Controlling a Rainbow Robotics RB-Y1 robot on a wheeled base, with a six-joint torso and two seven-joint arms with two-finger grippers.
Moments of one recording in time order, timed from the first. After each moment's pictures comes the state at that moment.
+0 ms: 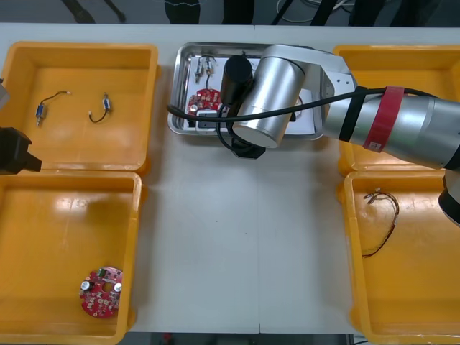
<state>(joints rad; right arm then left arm) -1.26 -0.50 1.16 -1.33 -0.79 1.15 1.88 -0.33 0.83 0.26 -2.03 0.92 1.91 -1.21</state>
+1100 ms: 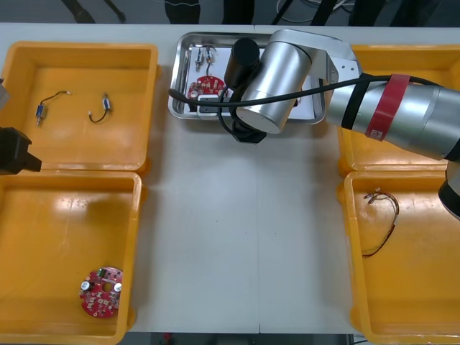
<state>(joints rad) -1.29 -0.51 1.14 -1.27 -0.79 1.08 1.94 -0.33 0.83 0.26 -2.03 0.92 1.91 -1.21</state>
